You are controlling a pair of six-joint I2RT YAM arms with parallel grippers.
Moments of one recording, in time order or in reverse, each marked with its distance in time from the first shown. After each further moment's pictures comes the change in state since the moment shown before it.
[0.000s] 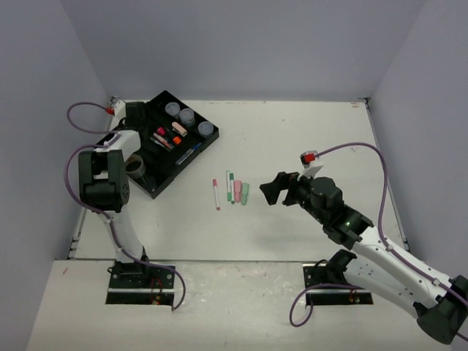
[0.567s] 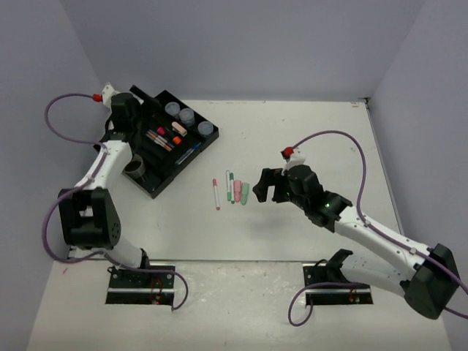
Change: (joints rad) left arm -0.044 -0.379 -0.138 0.053 0.101 -0.013; right arm 0.000 0.264 0.096 -0.068 -0.001 0.020
